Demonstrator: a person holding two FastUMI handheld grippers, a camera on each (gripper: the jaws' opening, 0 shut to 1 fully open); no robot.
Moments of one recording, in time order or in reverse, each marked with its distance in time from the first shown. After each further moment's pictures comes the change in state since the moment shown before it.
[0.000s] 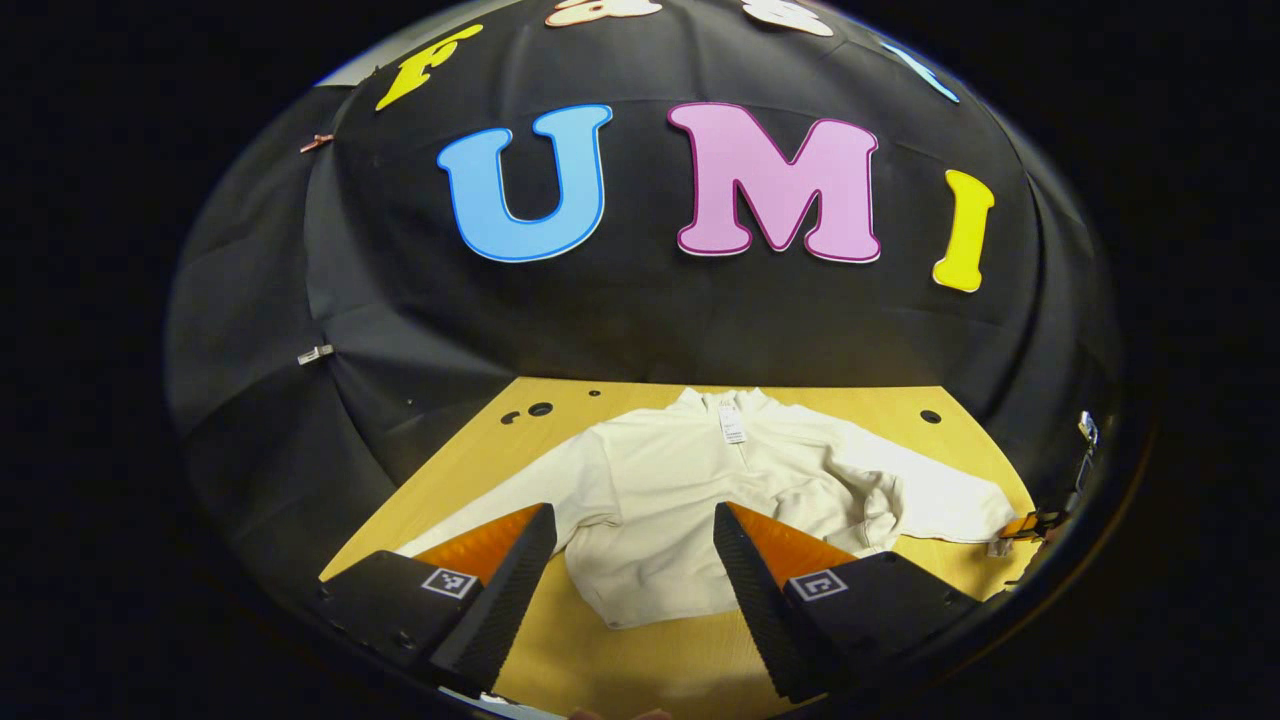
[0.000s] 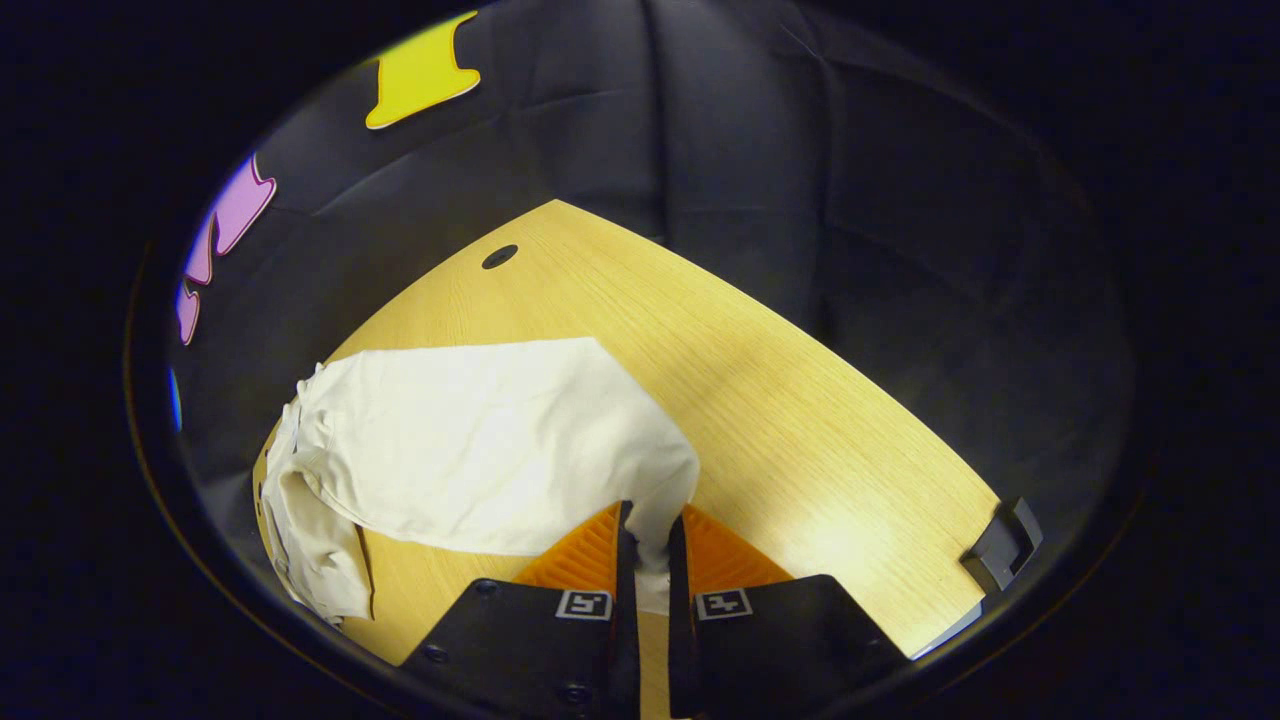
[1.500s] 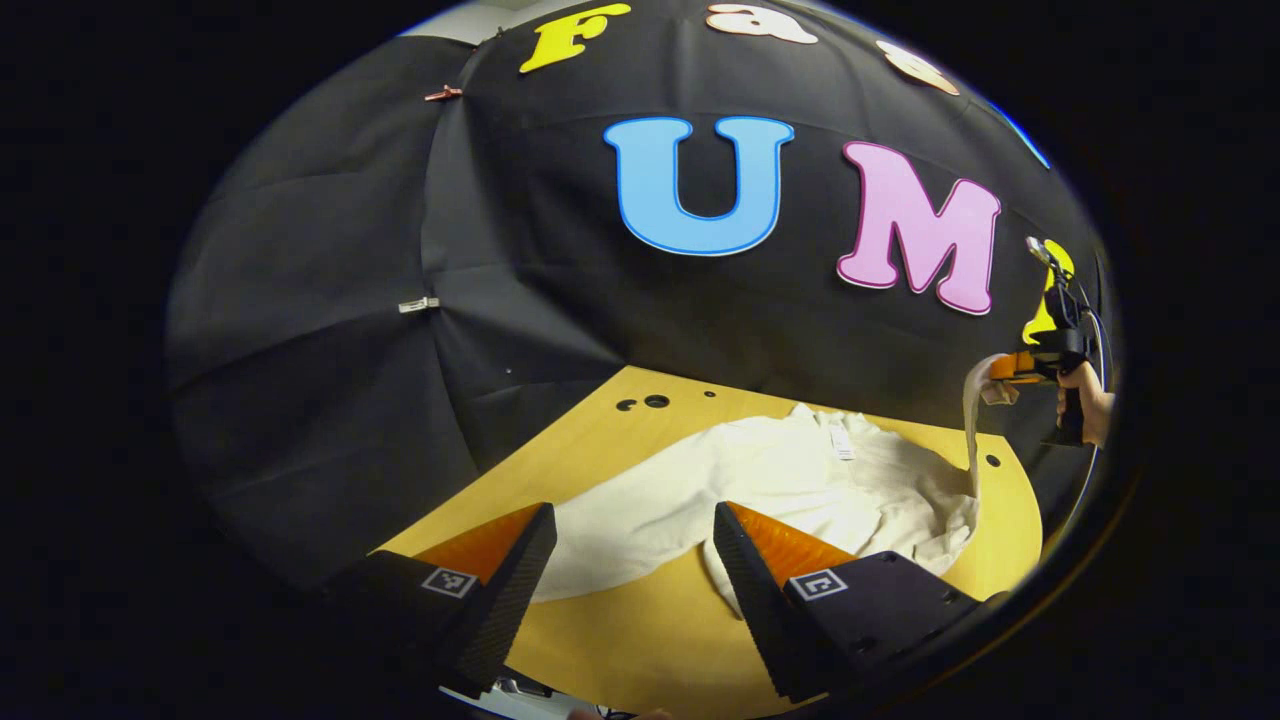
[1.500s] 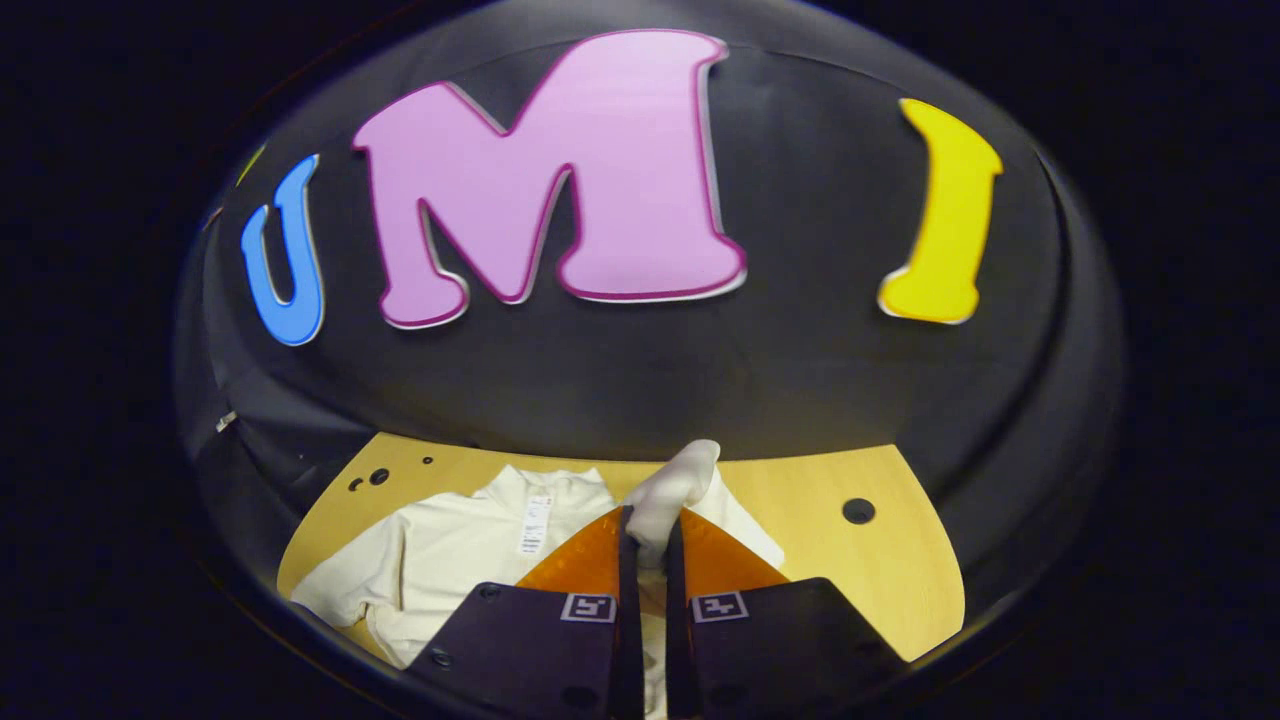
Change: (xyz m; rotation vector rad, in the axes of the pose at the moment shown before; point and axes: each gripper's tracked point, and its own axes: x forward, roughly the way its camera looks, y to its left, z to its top) left arm -0.026 0.174 -0.022 -0.184 -0.032 0.191; right arm -0.098 0.468 0.131 -0.582 -0.336 0.475
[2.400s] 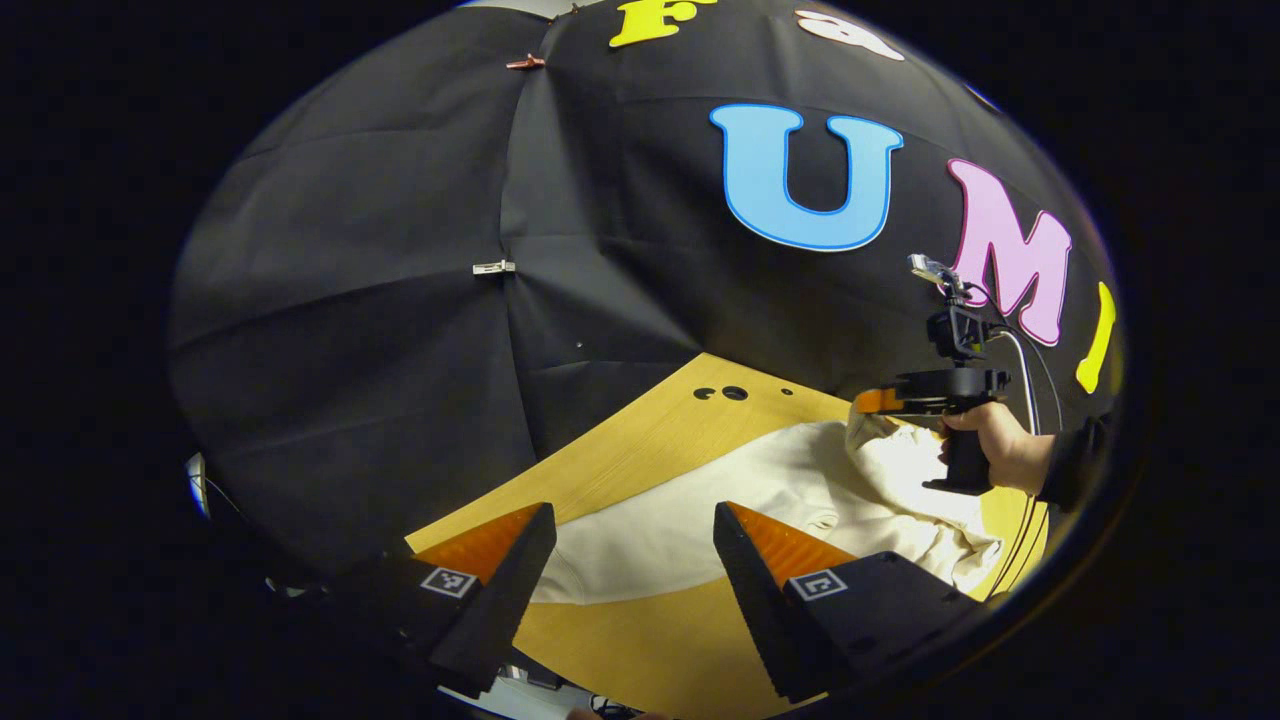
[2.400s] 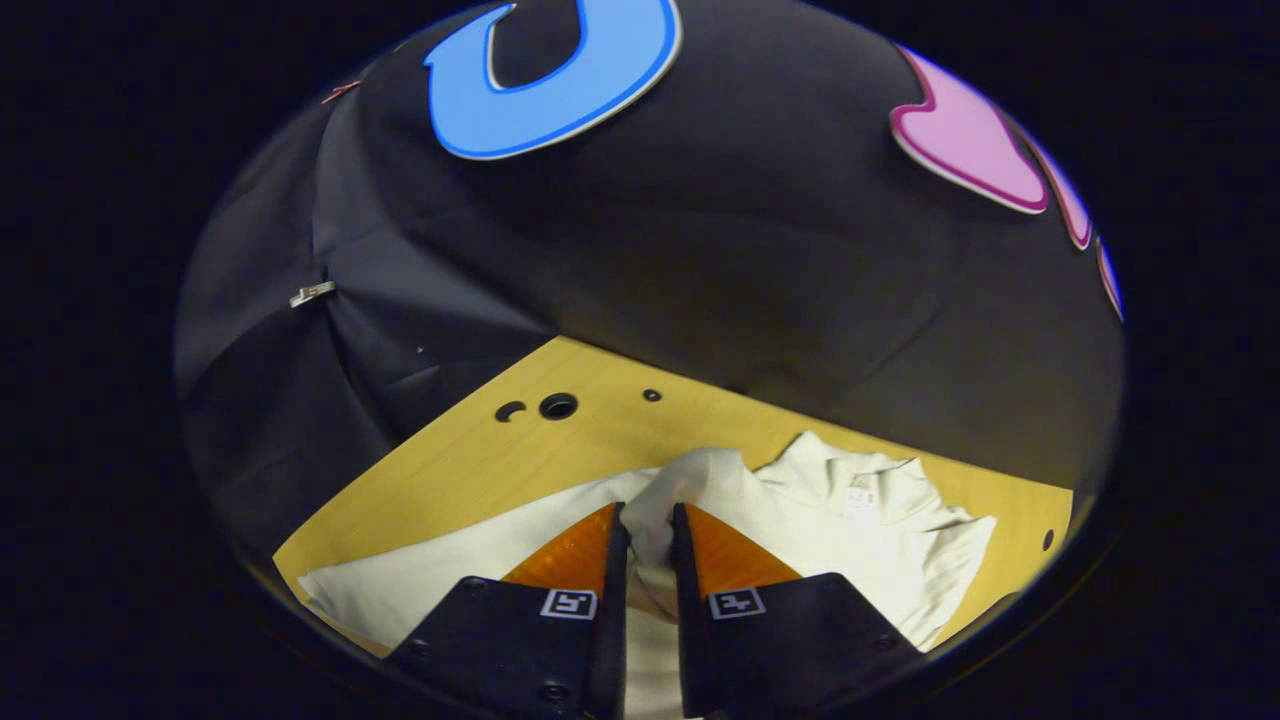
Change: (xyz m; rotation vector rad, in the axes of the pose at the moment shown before) left arm 0.023 0.078 -0.017 -0.110 0.058 0.141; right arm 0.096 0.345 -0.129 -0.216 0.198 0.397
